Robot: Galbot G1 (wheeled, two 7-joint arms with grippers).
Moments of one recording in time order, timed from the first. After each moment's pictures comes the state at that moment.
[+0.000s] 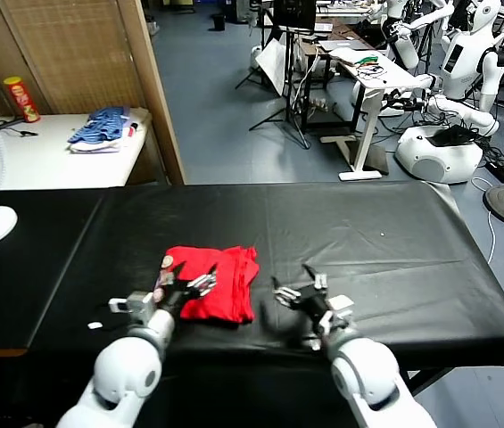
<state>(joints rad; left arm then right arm) 1.29 -1.20 -0.40 -2.00 -0.48 0.44 -0.18 -1.11 1.32 0.11 1.90 0.24 -0.45 -0.01</state>
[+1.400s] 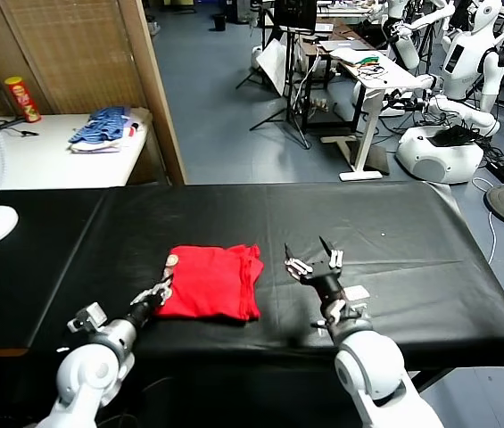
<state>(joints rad) 1.31 -1.23 -0.58 -1.85 -0.97 0.43 -0.13 -1.23 1.31 0.29 2.06 0.22 -0.35 0.13</state>
